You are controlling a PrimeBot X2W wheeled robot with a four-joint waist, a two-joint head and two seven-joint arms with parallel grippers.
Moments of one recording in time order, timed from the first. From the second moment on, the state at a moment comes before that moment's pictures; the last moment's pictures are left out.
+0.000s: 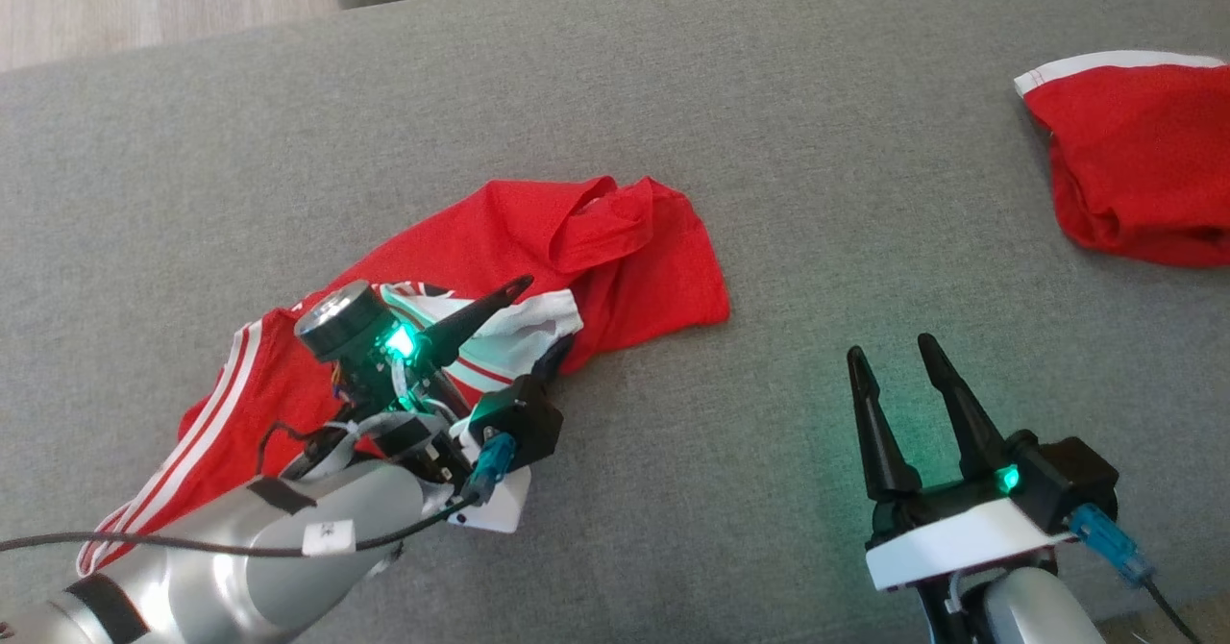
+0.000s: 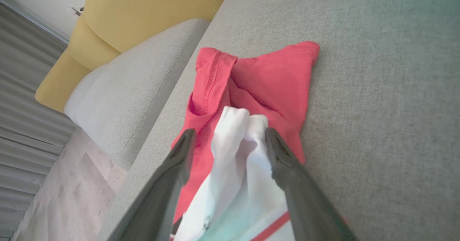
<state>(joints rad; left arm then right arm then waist) -0.77 0.50 -1.32 0.28 -0.22 0.27 0.11 -0.01 -0.05 0.19 0.19 0.21 0.12 -0.25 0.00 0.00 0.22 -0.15</state>
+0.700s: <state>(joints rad) -0.73 0.48 -1.29 0.15 -0.29 0.29 0.01 0.01 -0.05 0.18 0.19 0.21 0.12 -0.25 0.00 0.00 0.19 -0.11</state>
